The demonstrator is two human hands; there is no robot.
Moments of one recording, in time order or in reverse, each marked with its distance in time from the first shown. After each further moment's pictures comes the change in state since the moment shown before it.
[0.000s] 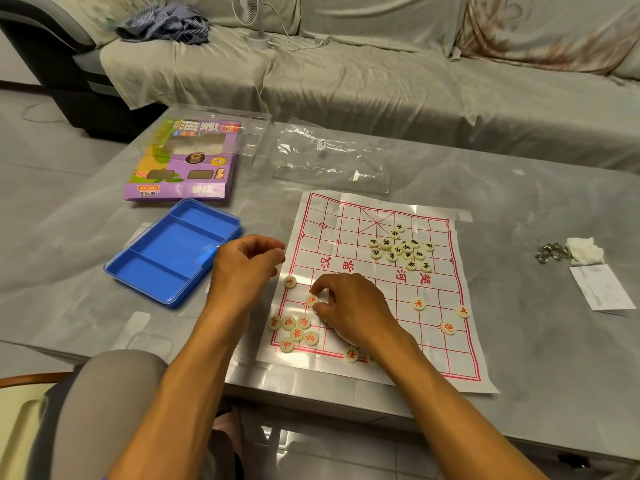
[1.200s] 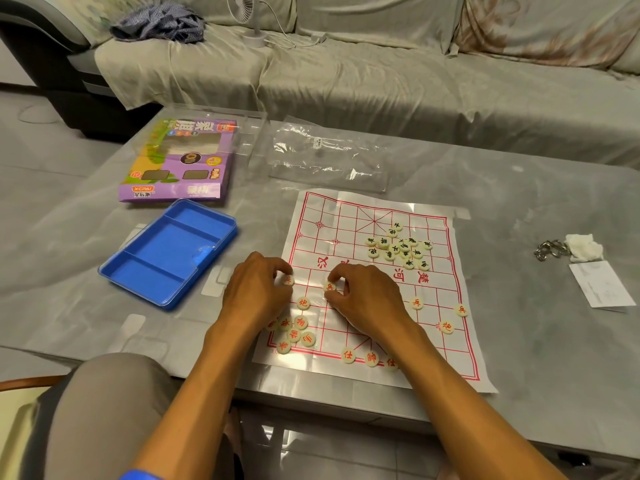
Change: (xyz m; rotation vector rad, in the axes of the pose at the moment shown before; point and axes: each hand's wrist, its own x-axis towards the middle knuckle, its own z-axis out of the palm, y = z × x) left_hand 0.023 -0.042 0.018 0.758 -0.116 0.181; right_hand 0.007 0.024 -0.008 -0.062 0.134 0.045
